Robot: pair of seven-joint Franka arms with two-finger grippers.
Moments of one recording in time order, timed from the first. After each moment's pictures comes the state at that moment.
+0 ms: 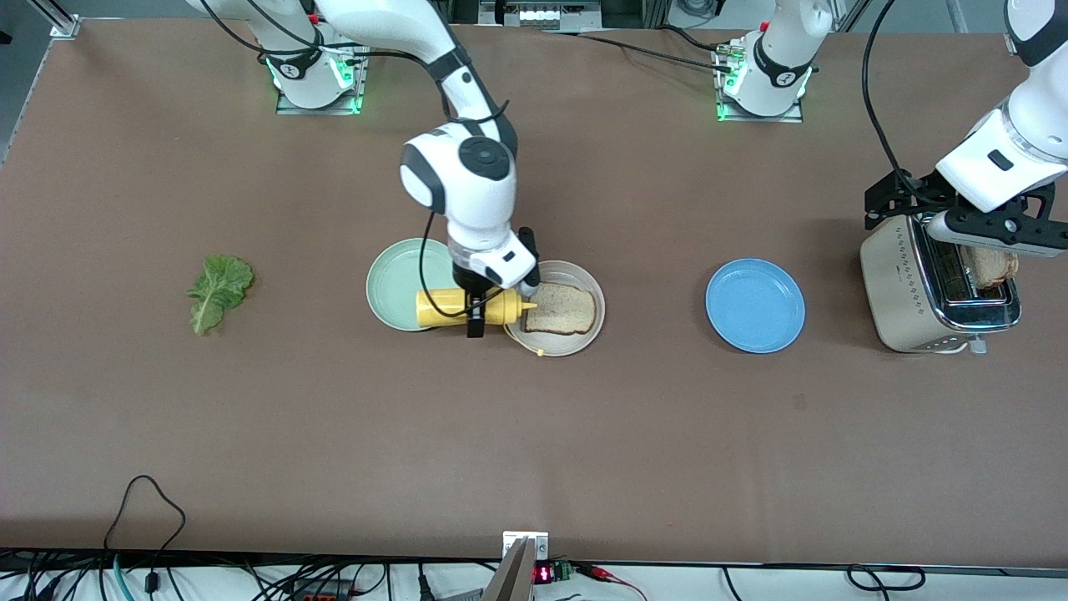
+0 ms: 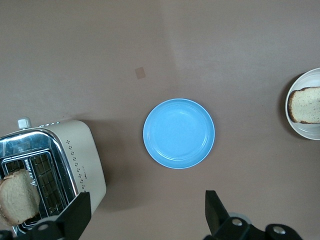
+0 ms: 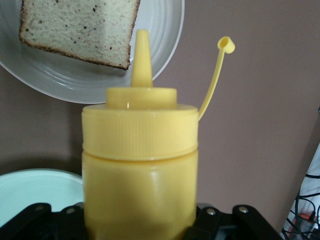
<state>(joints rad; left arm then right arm) -0.07 -0.01 0.00 -1.70 0.01 1.69 0.09 1.10 0.69 -0.47 -1.58 -0.14 2.35 -0.87</state>
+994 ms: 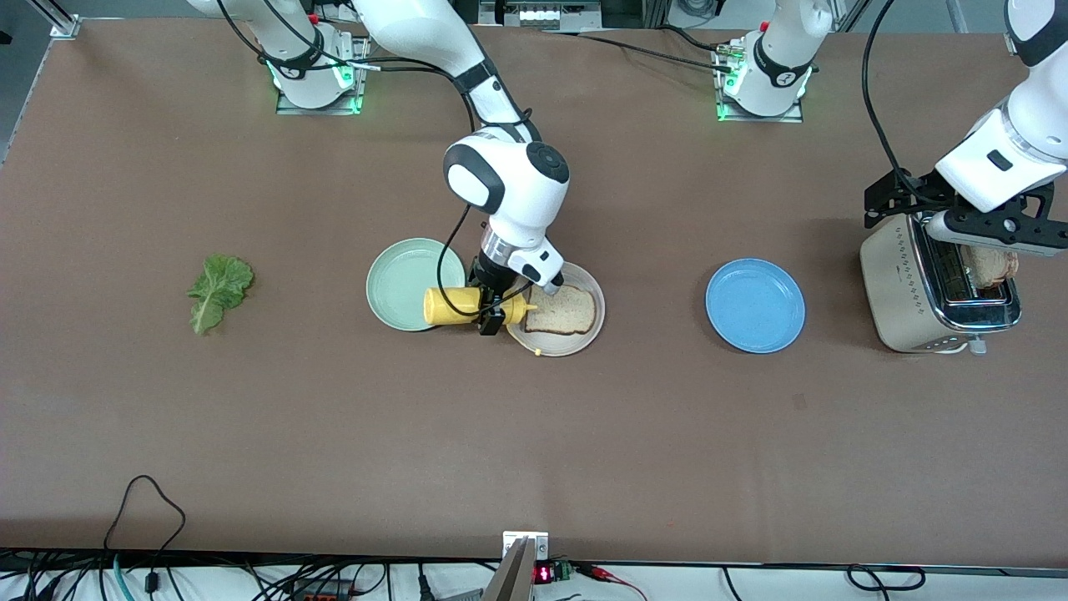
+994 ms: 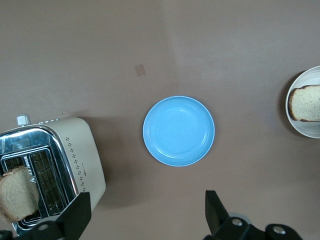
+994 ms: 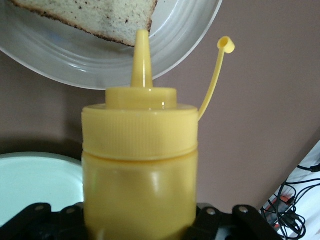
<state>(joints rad) -0.07 -0.01 0.00 -1.70 0.01 1.68 0.09 1.14 0.79 -0.48 -1.47 -0.30 2.21 -0.80</state>
